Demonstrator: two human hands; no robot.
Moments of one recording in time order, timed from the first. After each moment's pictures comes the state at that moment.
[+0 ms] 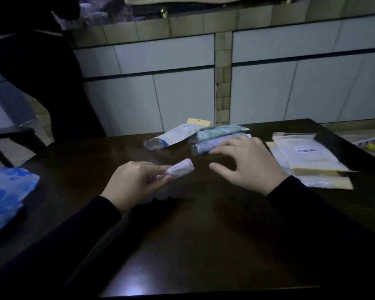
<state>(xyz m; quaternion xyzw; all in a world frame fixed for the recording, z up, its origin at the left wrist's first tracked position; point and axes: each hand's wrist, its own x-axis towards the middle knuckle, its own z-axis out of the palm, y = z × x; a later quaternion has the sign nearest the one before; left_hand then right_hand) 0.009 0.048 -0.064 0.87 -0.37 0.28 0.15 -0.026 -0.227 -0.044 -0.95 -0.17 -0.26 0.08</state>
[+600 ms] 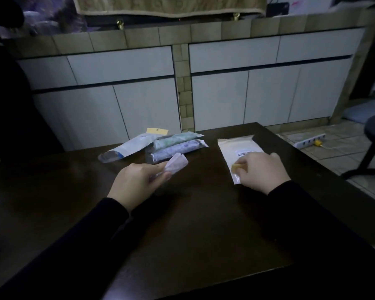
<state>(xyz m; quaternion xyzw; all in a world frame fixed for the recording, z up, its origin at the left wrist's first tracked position) 0.016 -0.061 -0.067 0.87 -0.37 0.29 0.16 -0.059 -0.340 -0.054 -0.98 0.14 -0.10 0.06</state>
